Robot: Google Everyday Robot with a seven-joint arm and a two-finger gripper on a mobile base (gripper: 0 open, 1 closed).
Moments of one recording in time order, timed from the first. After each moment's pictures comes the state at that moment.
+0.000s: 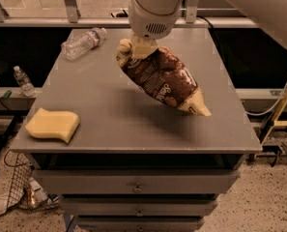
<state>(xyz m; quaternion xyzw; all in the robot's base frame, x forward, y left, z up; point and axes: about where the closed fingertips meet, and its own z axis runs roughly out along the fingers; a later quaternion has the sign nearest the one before) 0.561 0.008 0.979 -0.73 0.63 -0.09 0.24</state>
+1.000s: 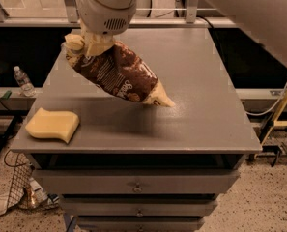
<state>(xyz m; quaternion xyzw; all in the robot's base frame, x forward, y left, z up) 0.527 0.107 1.008 -0.81 0.50 -0.06 0.29</state>
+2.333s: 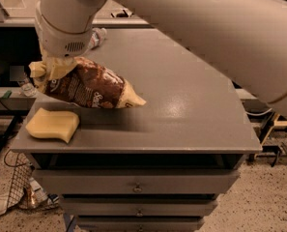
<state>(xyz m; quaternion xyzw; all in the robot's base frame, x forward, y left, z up) 0.511 0.193 0.960 -0.86 0.42 0.01 0.28</state>
